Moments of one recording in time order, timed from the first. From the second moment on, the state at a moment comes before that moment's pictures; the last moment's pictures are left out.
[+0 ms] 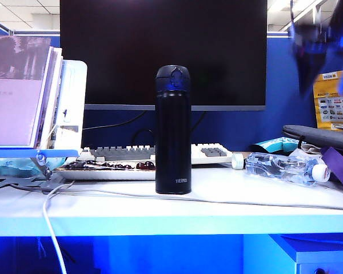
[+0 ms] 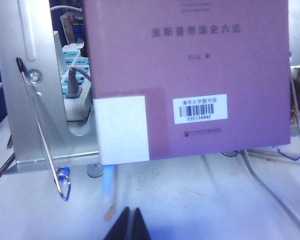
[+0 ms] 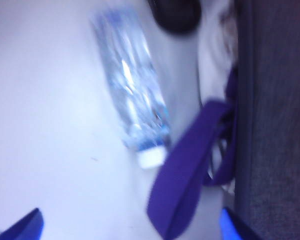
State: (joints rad) left arm 0.06 0.00 0.01 -0.16 0.04 0.05; right arm 0.07 1.56 1.39 -0.76 0.00 -0.16
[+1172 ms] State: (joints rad) left arm 0.06 0.00 0.01 -0.16 0.04 0.05; right arm 0.09 1.98 1.56 -0.65 0.11 -0.31
